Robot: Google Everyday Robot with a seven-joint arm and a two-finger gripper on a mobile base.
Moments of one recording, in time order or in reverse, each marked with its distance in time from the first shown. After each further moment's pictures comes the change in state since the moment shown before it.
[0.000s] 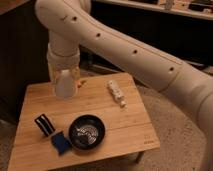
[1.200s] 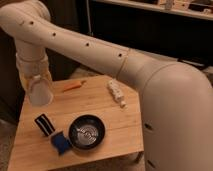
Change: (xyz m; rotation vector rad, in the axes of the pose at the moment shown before) arm 0.026 -0.083 0.075 0.072 -0.129 -0.271
